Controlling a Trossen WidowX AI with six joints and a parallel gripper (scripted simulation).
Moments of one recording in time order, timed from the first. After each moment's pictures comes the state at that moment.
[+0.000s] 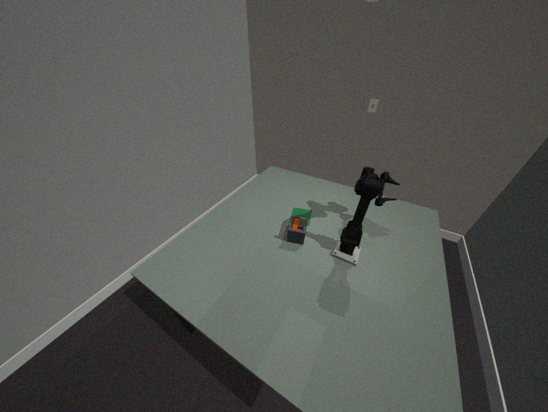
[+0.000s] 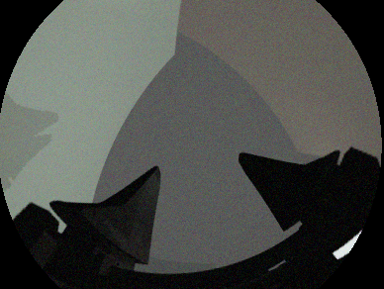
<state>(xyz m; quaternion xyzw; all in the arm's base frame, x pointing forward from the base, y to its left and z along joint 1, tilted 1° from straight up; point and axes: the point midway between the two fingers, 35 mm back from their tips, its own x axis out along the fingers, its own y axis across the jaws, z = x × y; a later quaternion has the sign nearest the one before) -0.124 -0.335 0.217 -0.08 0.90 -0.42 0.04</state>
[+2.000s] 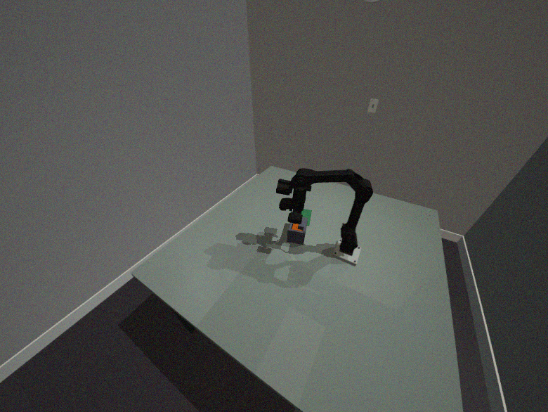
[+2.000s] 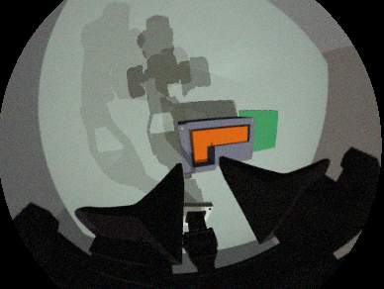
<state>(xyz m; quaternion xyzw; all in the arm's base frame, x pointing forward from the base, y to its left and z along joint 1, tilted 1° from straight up) 0.275 0.063 0.165 -0.10 0.68 0.08 0.72</state>
